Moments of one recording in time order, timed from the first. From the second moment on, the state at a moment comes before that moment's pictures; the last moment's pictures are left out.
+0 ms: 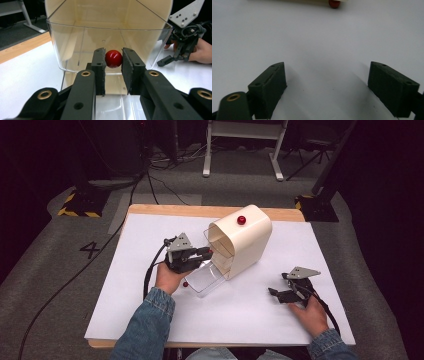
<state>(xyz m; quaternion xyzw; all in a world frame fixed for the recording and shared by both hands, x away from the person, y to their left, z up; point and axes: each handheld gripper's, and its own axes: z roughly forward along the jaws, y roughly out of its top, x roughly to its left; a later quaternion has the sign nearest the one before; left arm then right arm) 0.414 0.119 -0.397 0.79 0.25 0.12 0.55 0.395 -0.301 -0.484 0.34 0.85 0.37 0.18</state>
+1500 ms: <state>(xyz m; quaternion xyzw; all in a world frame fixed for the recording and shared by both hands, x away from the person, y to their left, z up) 0.359 0.186 -0.400 0.79 0.30 0.15 0.51 0.398 -0.302 -0.485 0.34 0.85 0.37 0.17</state>
